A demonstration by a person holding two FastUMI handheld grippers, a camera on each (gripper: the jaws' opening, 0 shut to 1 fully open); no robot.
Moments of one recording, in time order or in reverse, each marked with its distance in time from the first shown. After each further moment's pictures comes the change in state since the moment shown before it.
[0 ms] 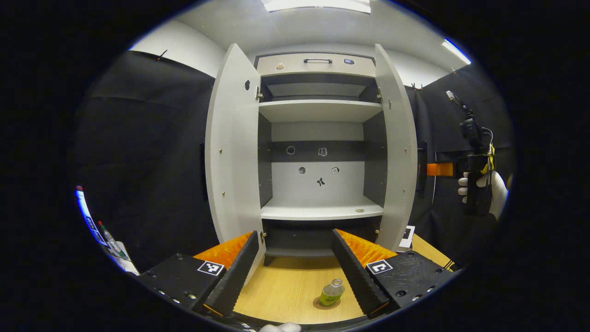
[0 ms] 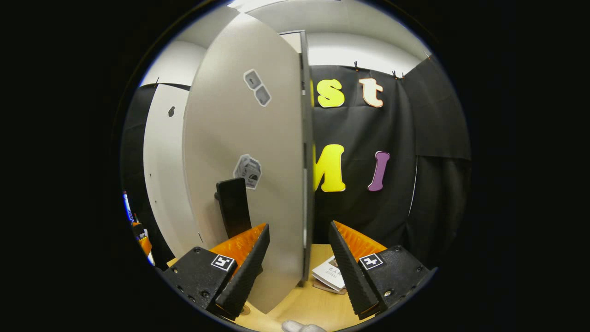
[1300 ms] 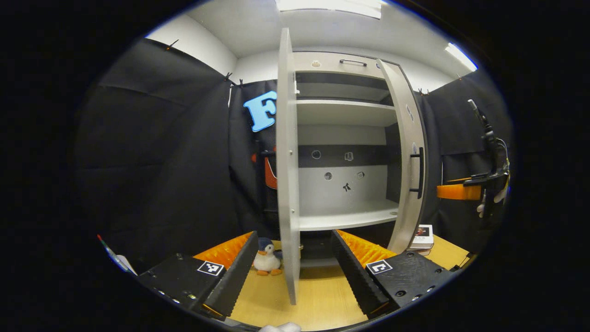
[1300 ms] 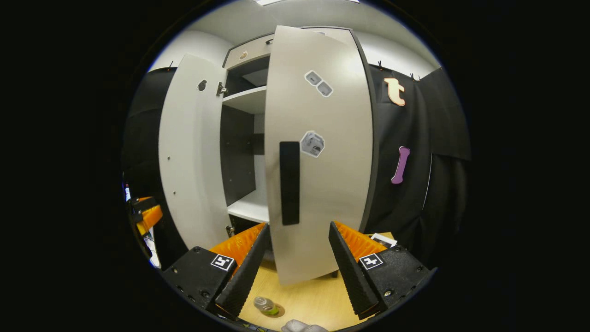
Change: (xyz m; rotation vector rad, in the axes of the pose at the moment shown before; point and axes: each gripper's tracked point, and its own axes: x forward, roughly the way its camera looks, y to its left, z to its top) left arm 0.052 0.160 0.014 0.018 -0.039 -0.003; right arm -0.015 0.145 -0.051 -0.017 0.067 0.084
